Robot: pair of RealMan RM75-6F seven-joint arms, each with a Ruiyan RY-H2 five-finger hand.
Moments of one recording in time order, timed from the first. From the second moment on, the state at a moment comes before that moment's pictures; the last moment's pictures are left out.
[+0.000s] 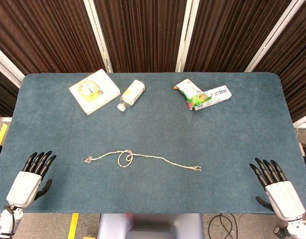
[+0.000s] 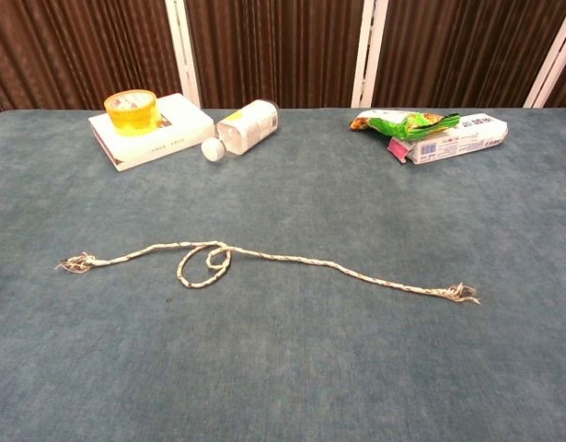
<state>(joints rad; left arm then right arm) -0.15 -1.25 0.05 -1.44 1.70 1.50 0.08 0.01 -1.14 -0.09 -1.46 -1.78 1.58 -0.08</state>
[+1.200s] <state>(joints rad) -0.40 -1.67 -0.05 -1.07 1.57 1.16 0.17 0.09 -1.20 -0.06 -1.49 -1.69 1.40 -0.24</state>
